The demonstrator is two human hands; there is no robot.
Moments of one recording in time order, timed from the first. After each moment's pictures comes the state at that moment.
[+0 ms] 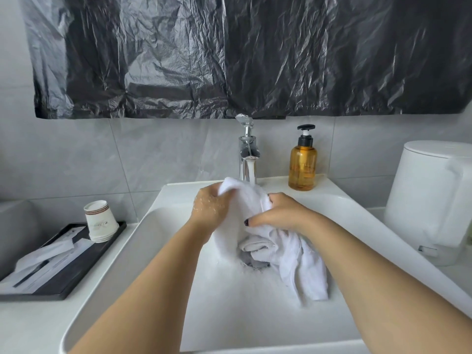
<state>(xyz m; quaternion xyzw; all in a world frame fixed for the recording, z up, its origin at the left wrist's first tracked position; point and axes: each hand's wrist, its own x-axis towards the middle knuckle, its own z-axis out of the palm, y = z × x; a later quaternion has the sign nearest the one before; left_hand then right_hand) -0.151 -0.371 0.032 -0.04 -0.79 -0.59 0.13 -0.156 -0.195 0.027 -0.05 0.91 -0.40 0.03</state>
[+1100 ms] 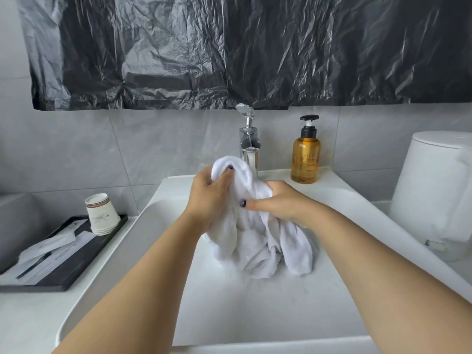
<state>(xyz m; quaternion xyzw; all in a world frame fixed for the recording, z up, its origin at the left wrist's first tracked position) -0.139 -0.365 0.043 -0.08 -0.74 -0.65 0.18 -0.153 -0.197 0.034 -0.16 0.84 -0.52 0.02</state>
